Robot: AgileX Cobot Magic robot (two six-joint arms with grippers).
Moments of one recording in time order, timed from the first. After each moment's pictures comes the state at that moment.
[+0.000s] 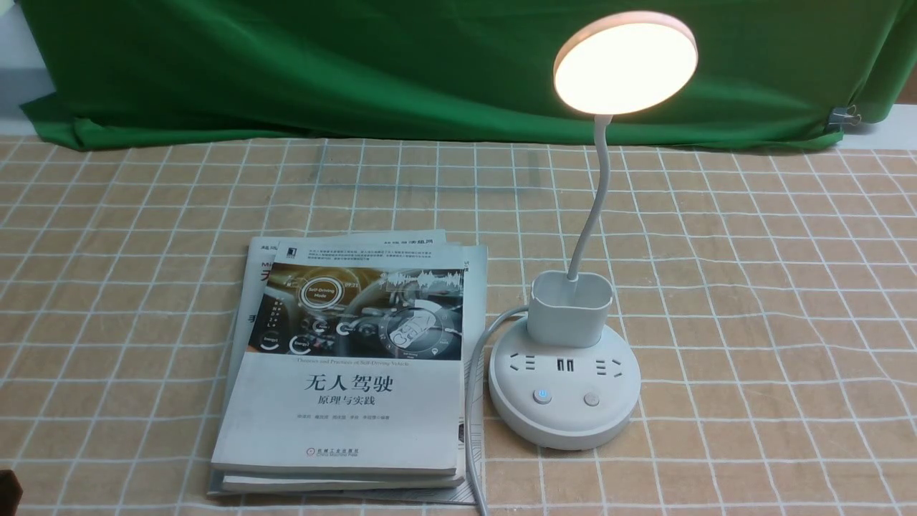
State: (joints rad) right arm 0.03 0.00 0.01 0.02 0.16 -0.04; left arm 0.03 0.00 0.01 0.08 0.31 -0.03
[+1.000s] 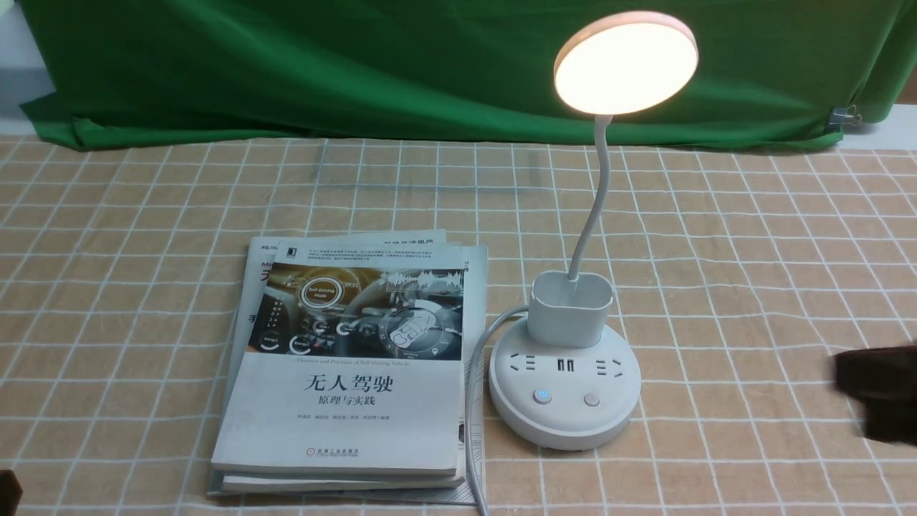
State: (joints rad) right arm 0.39 0.93 -0.74 0.08 0.75 0.03; left arm 0.03 0.00 0.01 0.08 0.31 -0.03
